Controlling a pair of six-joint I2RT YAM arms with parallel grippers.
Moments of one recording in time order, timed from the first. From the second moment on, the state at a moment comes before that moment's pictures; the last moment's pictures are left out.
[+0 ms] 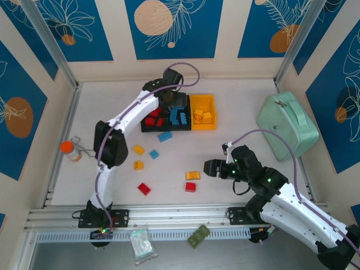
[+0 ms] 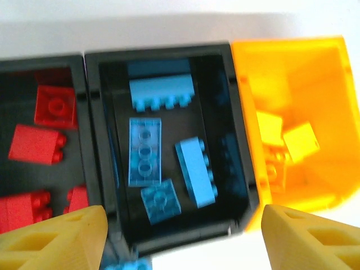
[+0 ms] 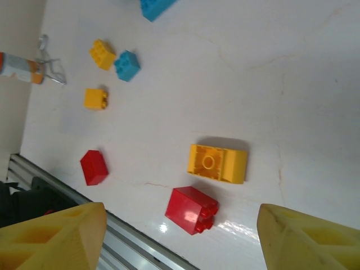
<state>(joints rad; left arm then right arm) -0.60 2.07 1.98 -0.86 -0.06 -0.48 0.72 0.64 0.55 -0.65 -0.16 0.79</state>
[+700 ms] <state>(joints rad) -0.60 1.14 0.86 -0.65 0.28 -0.55 0.93 1.24 0.80 -0.75 0.09 0.90</state>
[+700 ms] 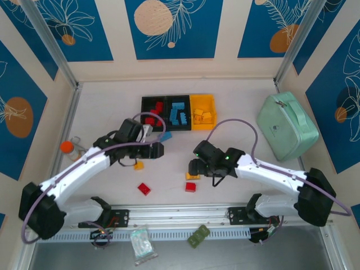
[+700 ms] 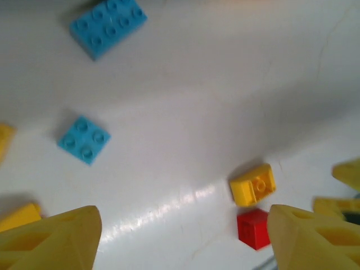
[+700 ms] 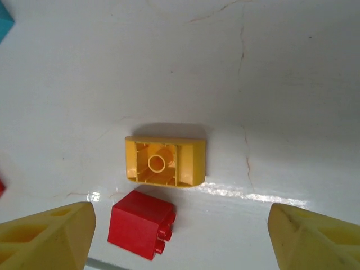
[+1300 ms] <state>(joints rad) -0.60 0.96 0.60 -0.58 0.37 -0.69 0.99 1.65 0.94 -0.73 0.11 0.90</state>
